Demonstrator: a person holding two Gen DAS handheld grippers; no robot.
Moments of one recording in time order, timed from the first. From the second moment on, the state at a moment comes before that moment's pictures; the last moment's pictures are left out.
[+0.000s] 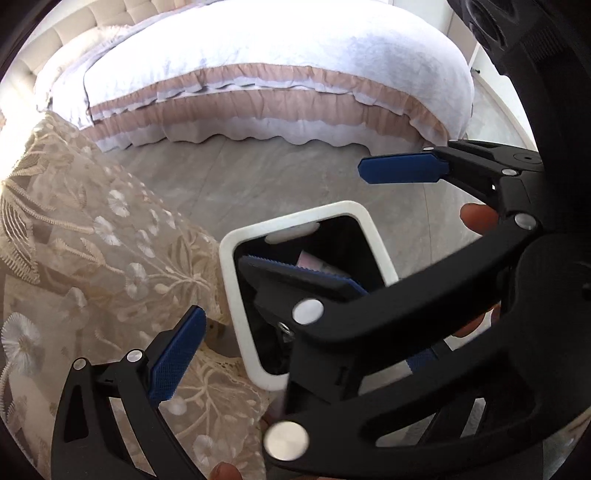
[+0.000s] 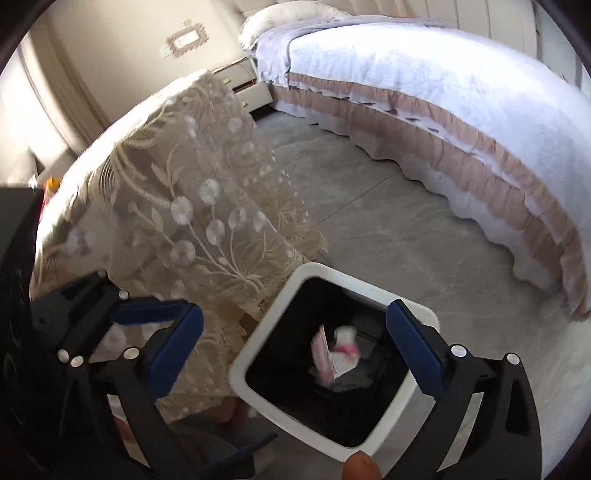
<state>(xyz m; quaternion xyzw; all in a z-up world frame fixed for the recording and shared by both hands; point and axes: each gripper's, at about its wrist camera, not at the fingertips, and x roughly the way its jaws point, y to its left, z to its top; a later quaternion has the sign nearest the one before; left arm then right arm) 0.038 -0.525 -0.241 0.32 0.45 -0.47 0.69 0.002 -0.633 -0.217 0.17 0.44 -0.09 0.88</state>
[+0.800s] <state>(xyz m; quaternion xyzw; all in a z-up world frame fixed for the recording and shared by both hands) 0.002 -0.454 -0.128 0.27 0.33 -0.48 0.77 -0.041 -0.576 -0.101 0.08 0.32 -0.09 0.94</state>
